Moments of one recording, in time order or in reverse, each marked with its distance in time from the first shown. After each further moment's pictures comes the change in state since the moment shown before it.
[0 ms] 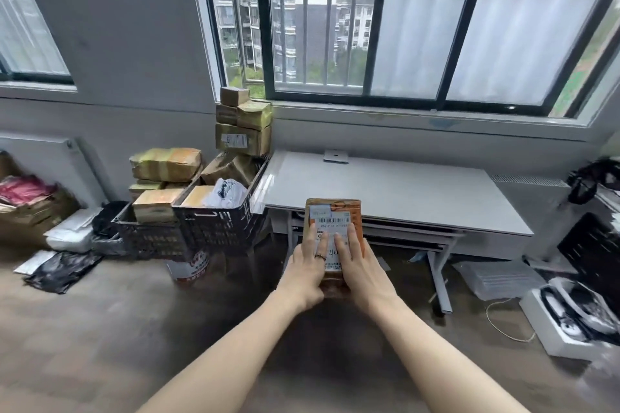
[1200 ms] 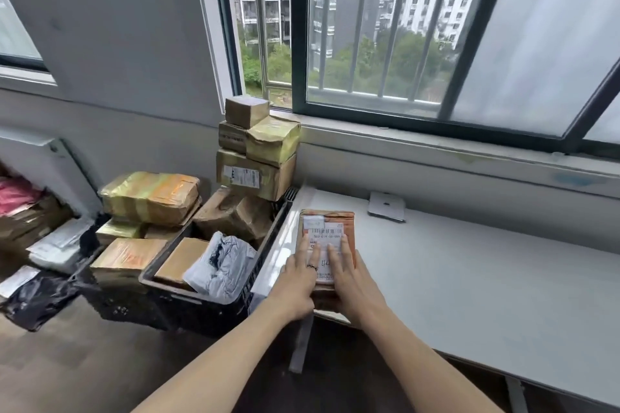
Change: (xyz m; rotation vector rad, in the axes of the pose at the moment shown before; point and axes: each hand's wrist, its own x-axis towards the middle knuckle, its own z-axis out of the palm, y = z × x) left_hand 0.437 -0.261 -0.006 -0.063 -0.108 -0.177; right_hand 0.522 0.071 0.084 0.071 -0.115 -0.115
